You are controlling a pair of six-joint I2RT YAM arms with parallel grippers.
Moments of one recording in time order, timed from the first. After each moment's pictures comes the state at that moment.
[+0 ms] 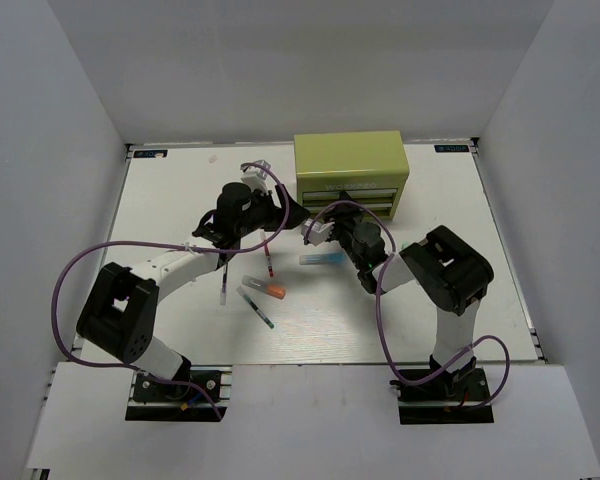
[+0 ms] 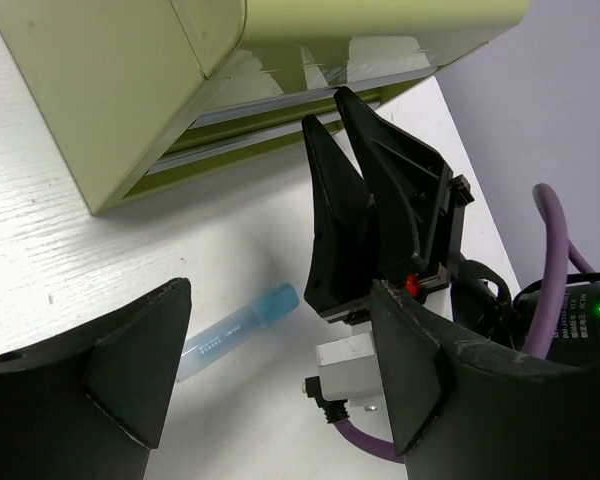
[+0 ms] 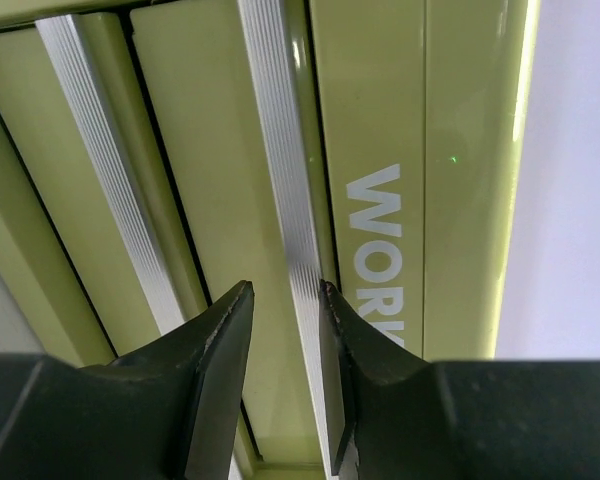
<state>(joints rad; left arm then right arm) -0.51 1.52 0.90 0.32 0.27 -0.60 0.64 1.92 0.69 1.23 0.18 -1.40</state>
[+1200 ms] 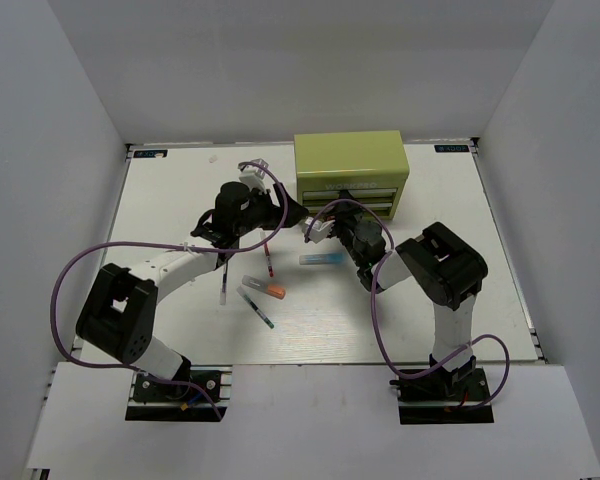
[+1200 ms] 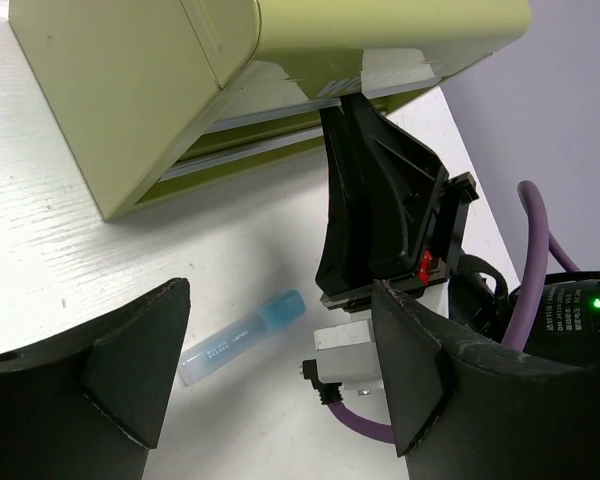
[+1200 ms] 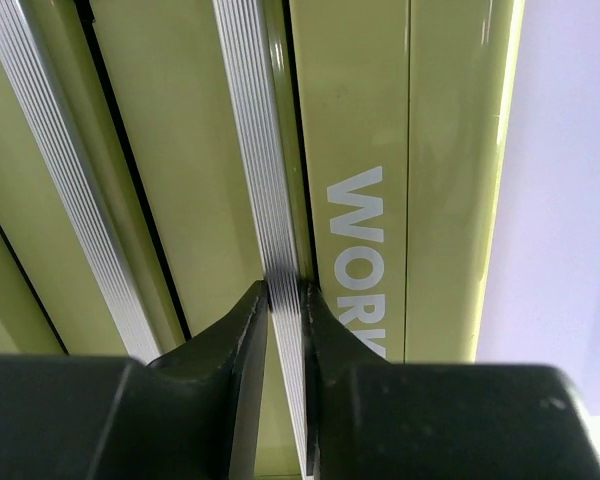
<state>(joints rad) -0.50 1.51 0.90 0.32 0.26 -0.59 0.62 1.97 0.71 1.31 0.16 -1.46</state>
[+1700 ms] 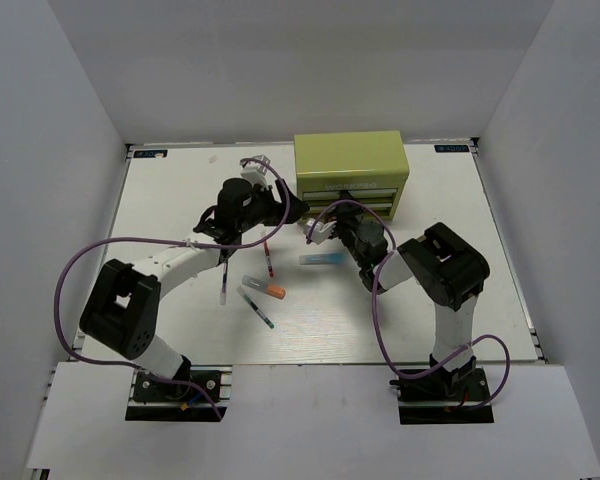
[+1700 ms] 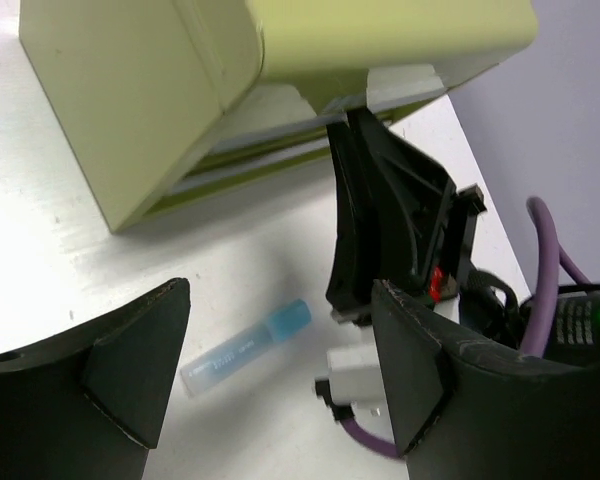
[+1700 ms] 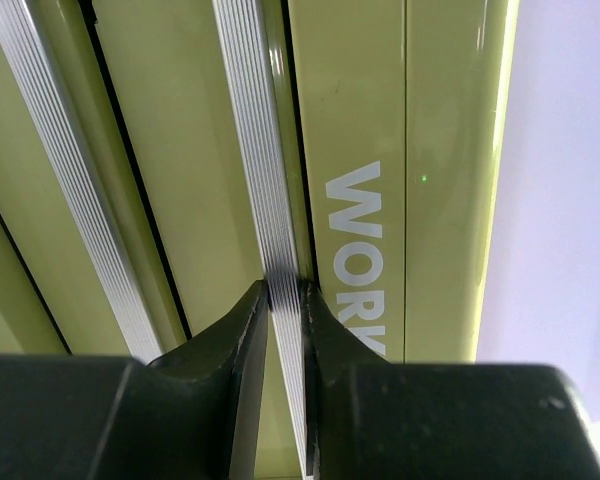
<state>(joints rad) -0.50 1.52 0.91 0.32 0.24 -0.58 0.61 1.97 0.70 1.31 0.14 -1.45</state>
